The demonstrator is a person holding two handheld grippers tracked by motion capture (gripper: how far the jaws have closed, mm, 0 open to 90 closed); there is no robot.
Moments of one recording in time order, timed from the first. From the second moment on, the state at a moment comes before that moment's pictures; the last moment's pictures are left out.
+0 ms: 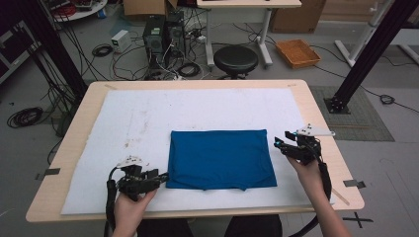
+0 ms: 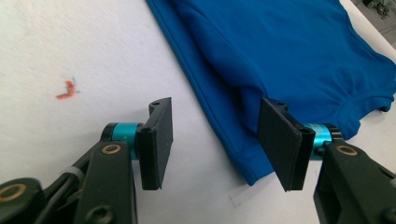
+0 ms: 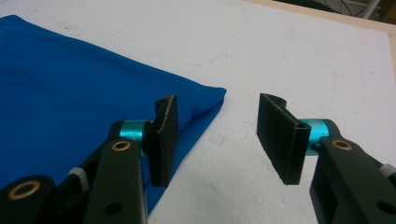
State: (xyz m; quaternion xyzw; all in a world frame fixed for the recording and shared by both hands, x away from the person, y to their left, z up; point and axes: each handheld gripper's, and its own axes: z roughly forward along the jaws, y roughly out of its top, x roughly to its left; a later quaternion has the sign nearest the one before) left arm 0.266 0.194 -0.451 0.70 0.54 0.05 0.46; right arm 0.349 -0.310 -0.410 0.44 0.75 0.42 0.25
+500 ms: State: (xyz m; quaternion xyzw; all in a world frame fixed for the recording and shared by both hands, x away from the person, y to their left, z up) left arm 0.270 0.170 -0.453 0.70 0.54 0.06 0.46; right arm 0.348 -0.291 -0.405 0.42 0.76 0.43 0.25
